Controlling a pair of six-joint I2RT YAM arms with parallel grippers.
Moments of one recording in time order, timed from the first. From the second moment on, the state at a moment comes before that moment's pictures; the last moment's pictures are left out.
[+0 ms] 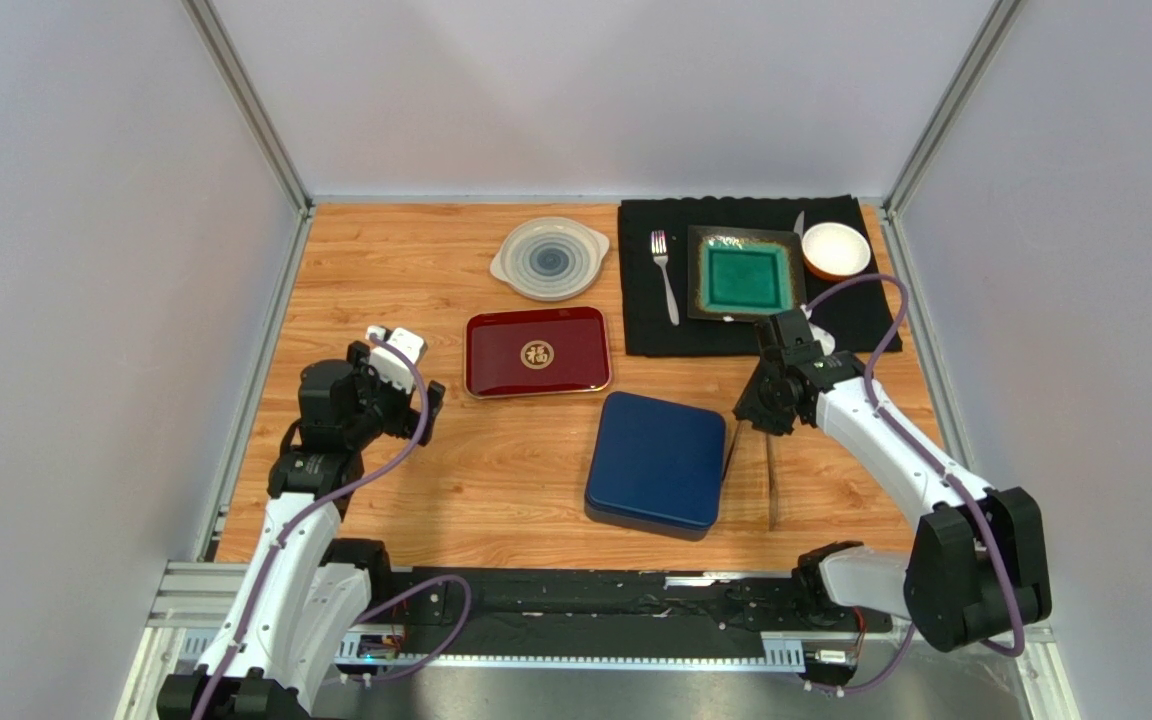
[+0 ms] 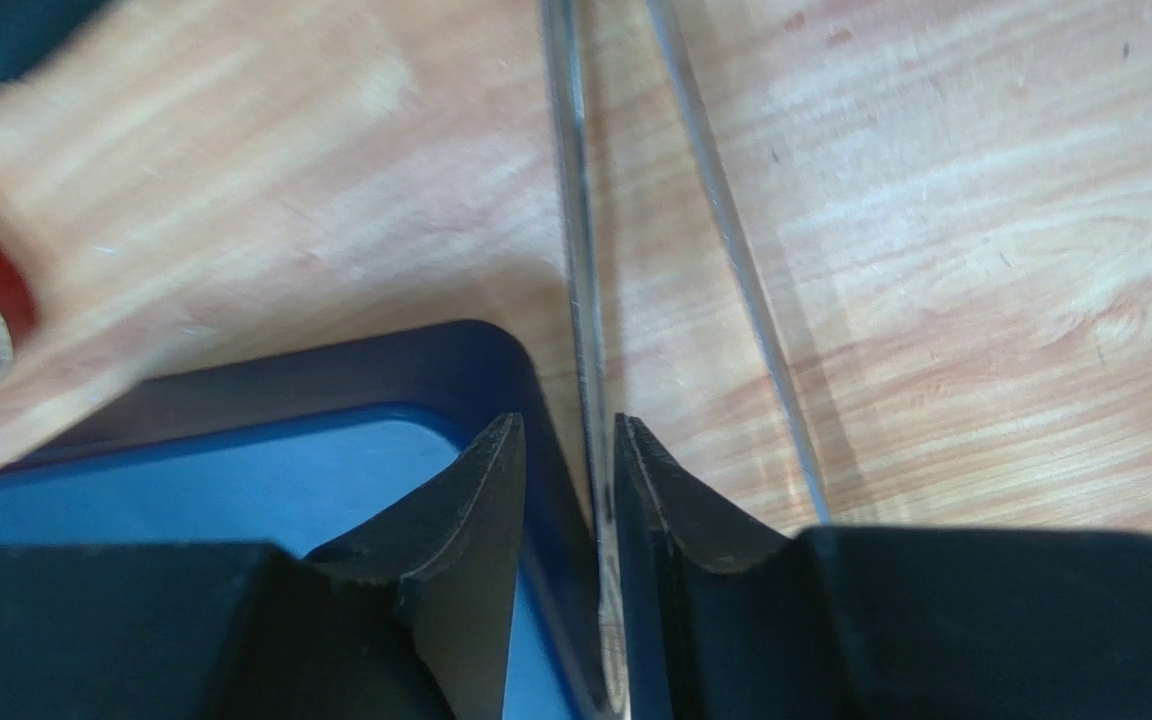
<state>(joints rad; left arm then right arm) -0.04 0.69 0.47 -0.27 0.29 0.33 0.29 1.24 0.85 -0.71 0.14 0.77</state>
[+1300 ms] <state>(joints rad) -0.04 0.71 0.47 -0.27 0.24 0.33 0.51 1.34 0.86 -0.62 0.10 0.87</state>
